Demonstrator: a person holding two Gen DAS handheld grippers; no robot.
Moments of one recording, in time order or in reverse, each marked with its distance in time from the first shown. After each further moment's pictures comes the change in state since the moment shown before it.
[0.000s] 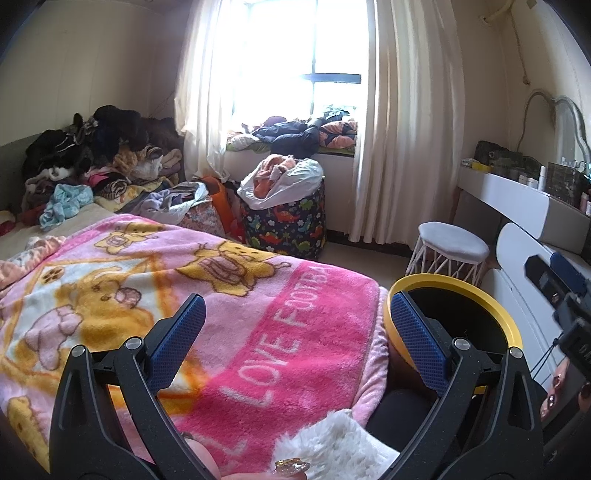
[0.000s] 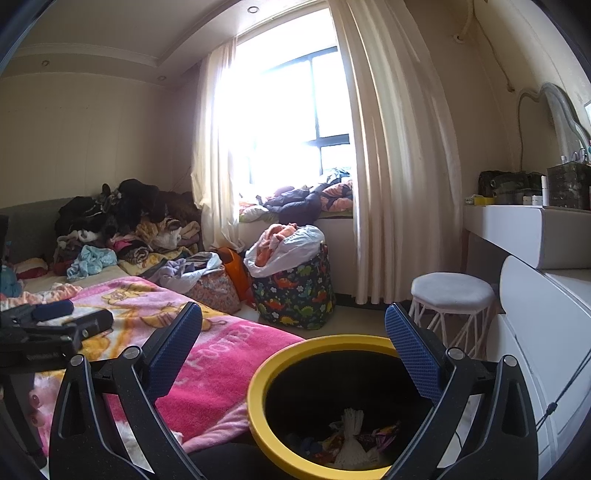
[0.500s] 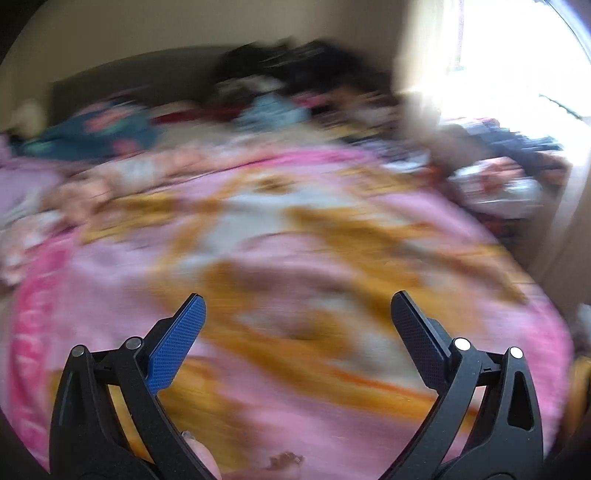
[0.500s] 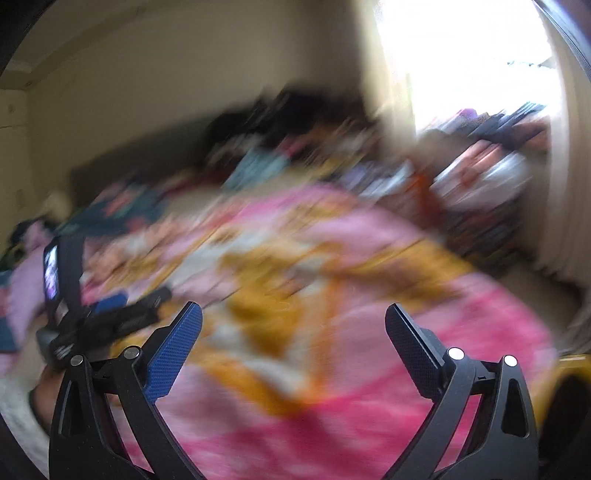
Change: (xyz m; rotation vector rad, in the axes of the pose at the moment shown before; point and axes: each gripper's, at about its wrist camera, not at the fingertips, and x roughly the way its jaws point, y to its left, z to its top) left arm -0.019 0.282 -0.041 -0.457 0.213 0.734; right arm 0.155 0.289 -0.018 -0.134 0.592 0.763
